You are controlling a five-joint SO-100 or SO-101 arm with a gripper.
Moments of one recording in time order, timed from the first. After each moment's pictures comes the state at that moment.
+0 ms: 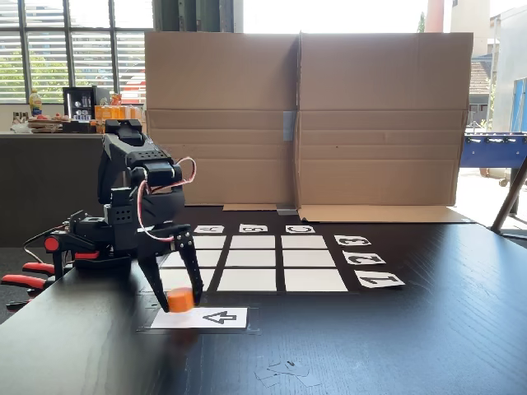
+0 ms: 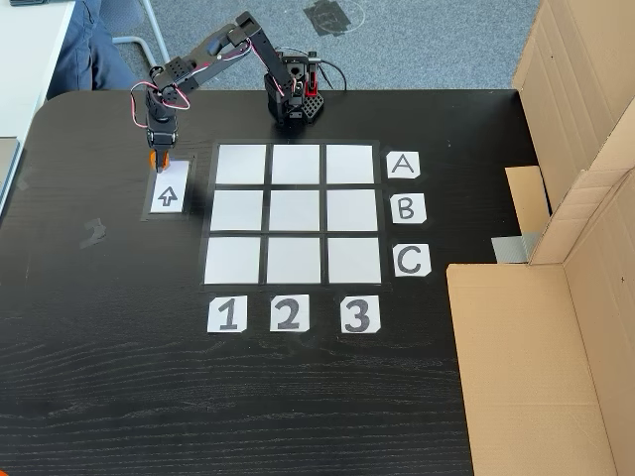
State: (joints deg) arm 56.8 70.2 78.3 65.8 13.6
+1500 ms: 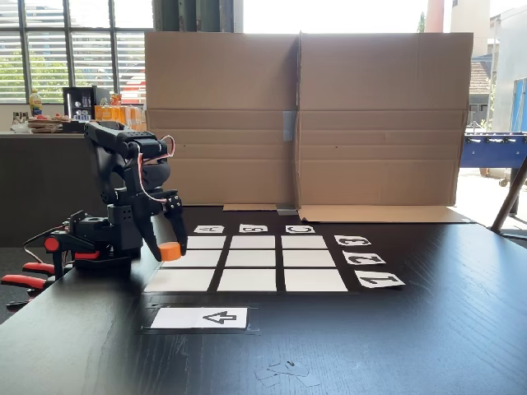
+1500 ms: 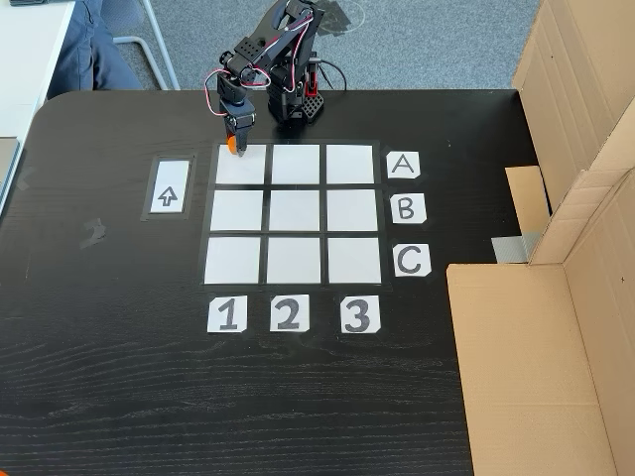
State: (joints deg) arm 42.6 122.8 140.4 65.1 10.4
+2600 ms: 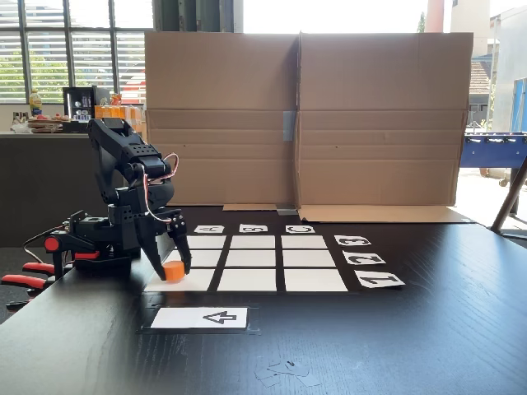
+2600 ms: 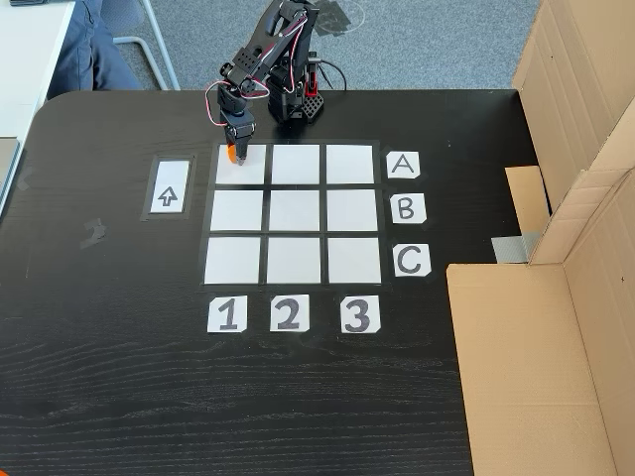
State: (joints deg) arm 42.3 116.0 144.4 54.2 10.4
